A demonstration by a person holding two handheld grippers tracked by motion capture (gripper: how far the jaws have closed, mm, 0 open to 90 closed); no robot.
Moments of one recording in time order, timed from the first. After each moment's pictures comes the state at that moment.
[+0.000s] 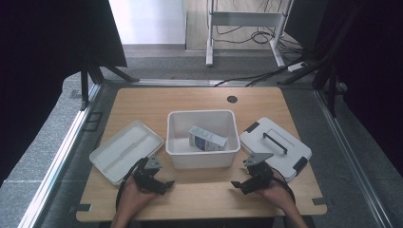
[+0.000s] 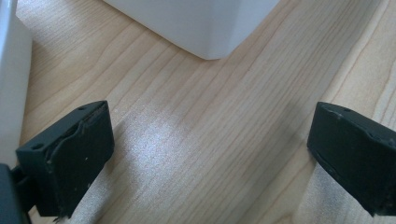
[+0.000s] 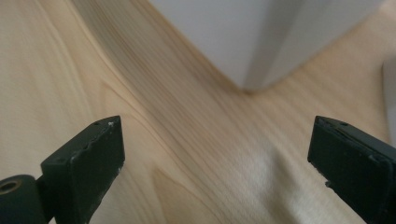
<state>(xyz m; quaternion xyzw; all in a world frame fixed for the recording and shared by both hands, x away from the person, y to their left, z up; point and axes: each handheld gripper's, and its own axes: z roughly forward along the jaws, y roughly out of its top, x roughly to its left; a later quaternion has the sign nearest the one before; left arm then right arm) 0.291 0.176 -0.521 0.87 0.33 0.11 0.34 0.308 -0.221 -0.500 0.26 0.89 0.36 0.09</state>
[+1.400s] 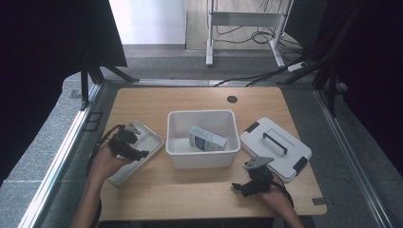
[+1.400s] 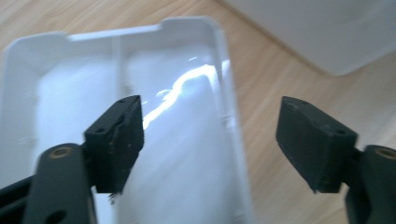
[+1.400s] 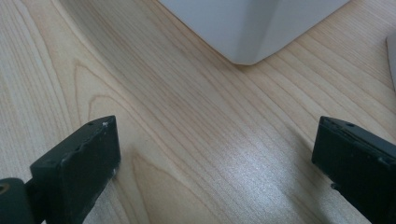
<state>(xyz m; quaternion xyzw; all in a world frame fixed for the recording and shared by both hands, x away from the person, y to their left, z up) 0.361 0.248 -0.438 0.89 0.38 0.10 0.24 0.306 -0.226 -0.518 0.27 0.89 0.36 0.10</state>
